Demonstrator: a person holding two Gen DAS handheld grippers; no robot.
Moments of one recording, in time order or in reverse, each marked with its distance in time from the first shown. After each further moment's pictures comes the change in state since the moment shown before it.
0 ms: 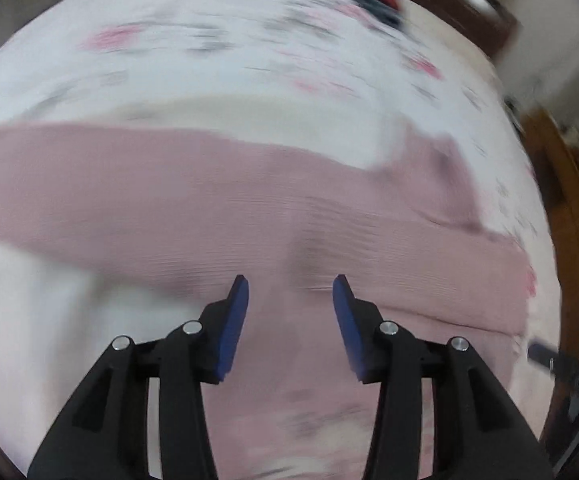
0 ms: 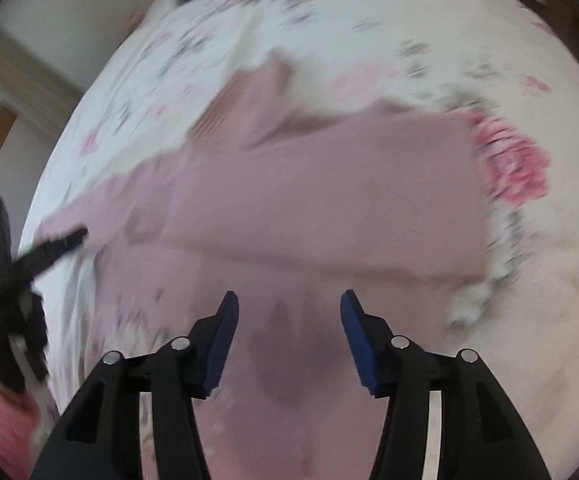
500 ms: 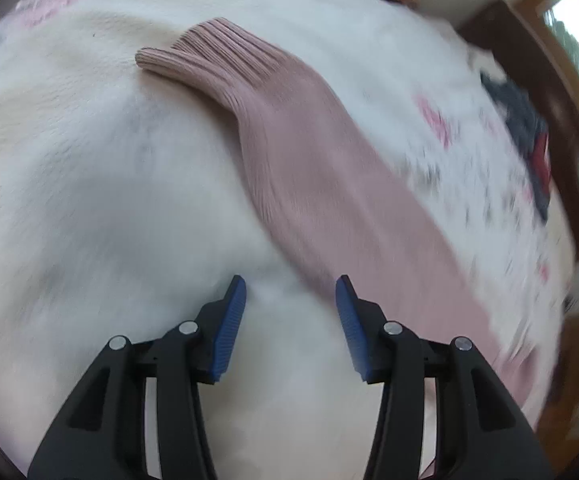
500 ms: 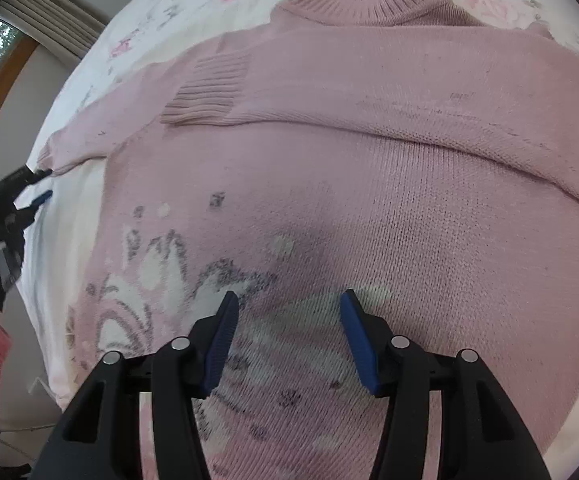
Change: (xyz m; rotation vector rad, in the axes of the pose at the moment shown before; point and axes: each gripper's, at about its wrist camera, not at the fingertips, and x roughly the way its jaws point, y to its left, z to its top) left arm -0.045 0.283 0.025 -0.603 -0.185 0.094; right arm 0.094 0.079 -0.039 -0.096 0.148 0.043
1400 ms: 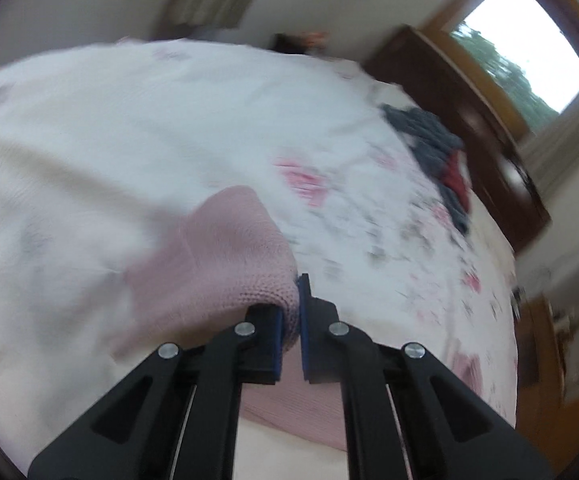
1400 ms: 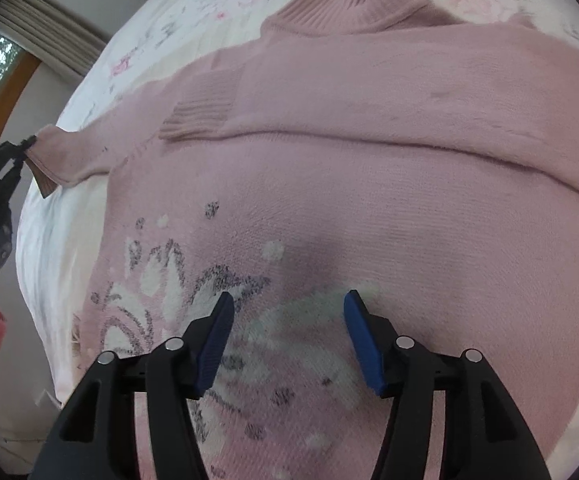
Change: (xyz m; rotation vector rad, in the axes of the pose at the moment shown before) left arm -0.063 -0.101 -0.003 0.207 -0.183 -0.269; right arm -0.013 -0.009 -0.009 0.035 -0.069 0.024
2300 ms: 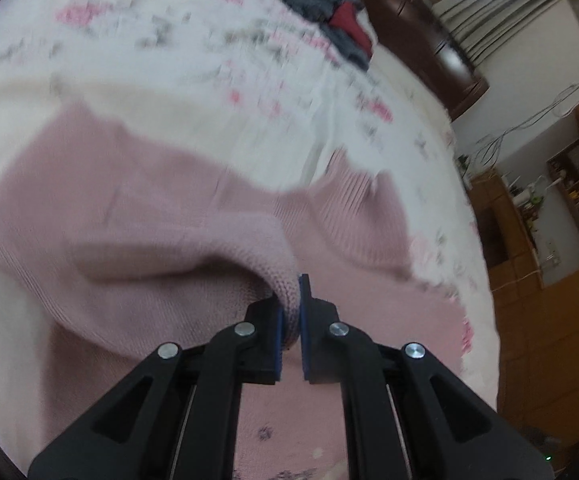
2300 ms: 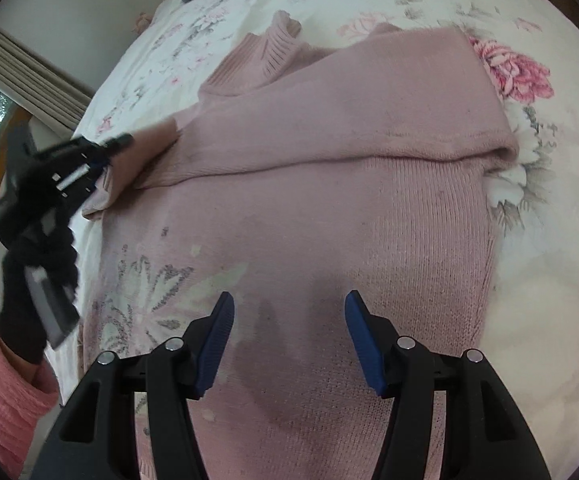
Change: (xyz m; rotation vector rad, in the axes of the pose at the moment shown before) left arm 0.104 -0.198 -0.237 0.185 0.362 -0.181; right arm -0.063 -0.074 -0.029 0.126 -0.117 0.002
